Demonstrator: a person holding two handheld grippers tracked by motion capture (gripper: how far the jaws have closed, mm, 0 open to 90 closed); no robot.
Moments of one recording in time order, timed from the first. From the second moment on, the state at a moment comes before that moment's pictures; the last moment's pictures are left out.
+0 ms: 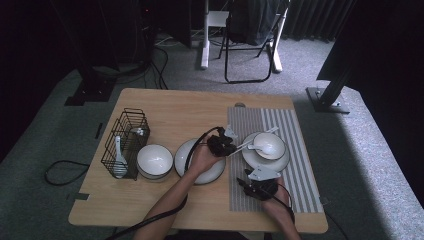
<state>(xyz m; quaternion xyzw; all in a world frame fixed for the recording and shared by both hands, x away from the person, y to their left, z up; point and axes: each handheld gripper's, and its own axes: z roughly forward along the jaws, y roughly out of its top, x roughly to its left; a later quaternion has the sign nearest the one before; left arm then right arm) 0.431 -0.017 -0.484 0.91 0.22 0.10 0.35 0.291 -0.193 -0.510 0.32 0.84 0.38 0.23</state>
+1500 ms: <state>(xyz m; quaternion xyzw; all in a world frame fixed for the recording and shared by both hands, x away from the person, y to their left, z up) 0.427 -0.022 -0.487 0.92 0.19 0.13 0.33 0.291 -0.196 -0.508 0.32 0.83 0.39 0.23</state>
